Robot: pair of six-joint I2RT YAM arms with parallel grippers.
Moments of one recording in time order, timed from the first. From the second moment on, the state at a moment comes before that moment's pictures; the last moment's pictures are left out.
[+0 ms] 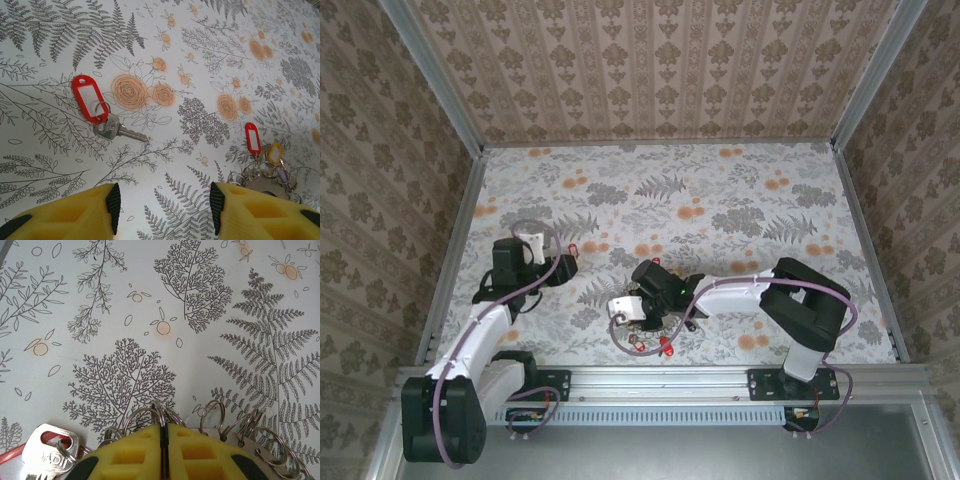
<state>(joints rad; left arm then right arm) -0.10 0.94 0.41 -0.20 0.49 -0.31 0.99 1.74 0.86 -0.03 -0.27 -0.73</state>
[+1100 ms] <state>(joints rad) -0.24 0.81 0.43 -0.12 0.71 -0.09 0.92 1.56 0.80 -0.07 -0.31 -0.69</state>
